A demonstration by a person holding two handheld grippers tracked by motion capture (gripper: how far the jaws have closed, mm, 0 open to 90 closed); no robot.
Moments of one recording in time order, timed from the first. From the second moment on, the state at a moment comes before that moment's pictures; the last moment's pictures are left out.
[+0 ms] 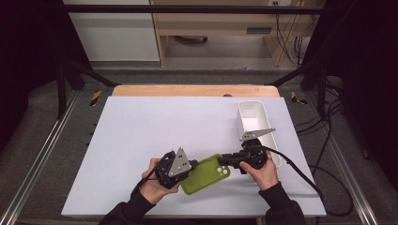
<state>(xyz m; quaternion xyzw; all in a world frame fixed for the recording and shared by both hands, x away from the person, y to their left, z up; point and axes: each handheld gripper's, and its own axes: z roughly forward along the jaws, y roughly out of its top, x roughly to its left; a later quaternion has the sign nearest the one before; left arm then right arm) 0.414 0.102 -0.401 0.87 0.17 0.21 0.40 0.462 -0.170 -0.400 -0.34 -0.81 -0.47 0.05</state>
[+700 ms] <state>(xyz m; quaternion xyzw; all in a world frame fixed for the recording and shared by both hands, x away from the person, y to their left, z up) 0.412 0.097 -0.402 0.88 0.16 0.22 0.40 0.460 -0.174 -0.397 -0.34 -0.81 -0.47 0.04</state>
